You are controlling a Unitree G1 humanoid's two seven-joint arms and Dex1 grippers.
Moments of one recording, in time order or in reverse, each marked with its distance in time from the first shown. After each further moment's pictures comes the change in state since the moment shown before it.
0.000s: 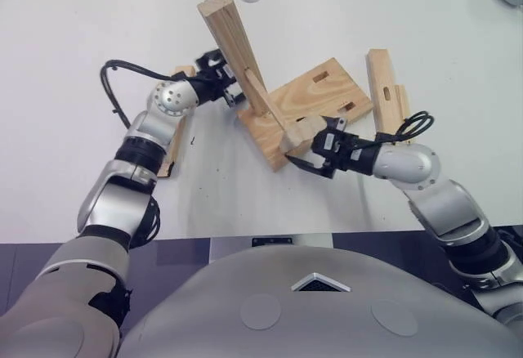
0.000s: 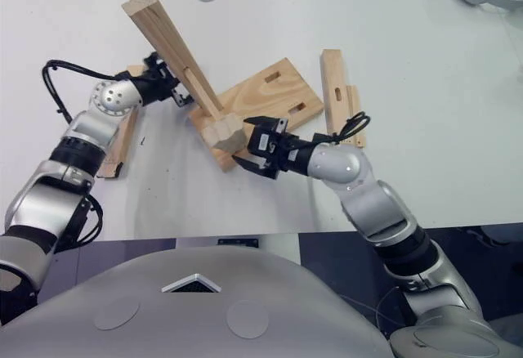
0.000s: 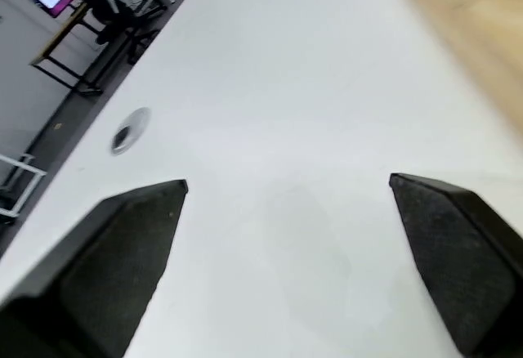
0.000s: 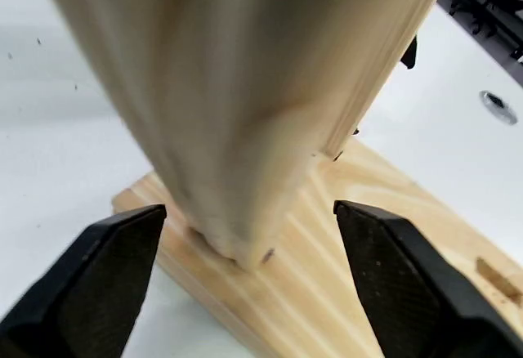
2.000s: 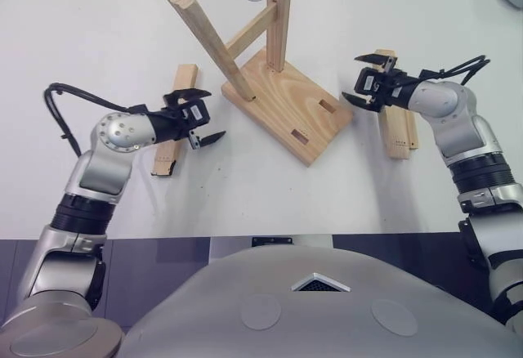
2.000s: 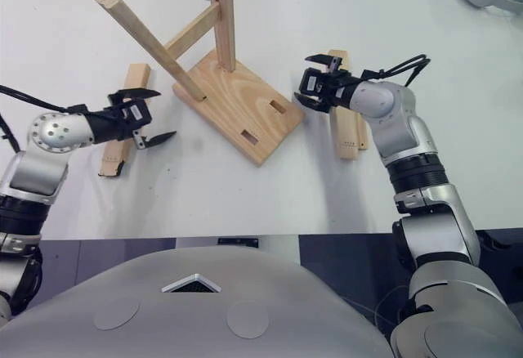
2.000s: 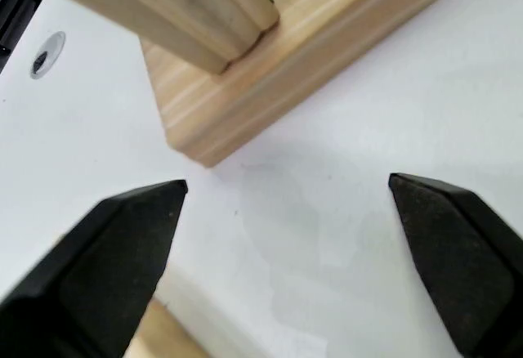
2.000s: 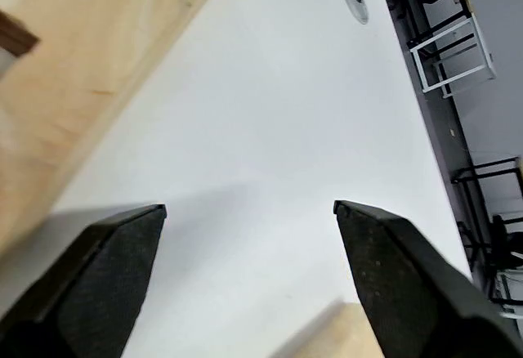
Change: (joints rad) left arm 0.465 0.190 0.096 -0.883 -0.033 0.478 -0.335; right arm -0.397 0.047 -0.061 0.914 -0.373 -0.628 0.028
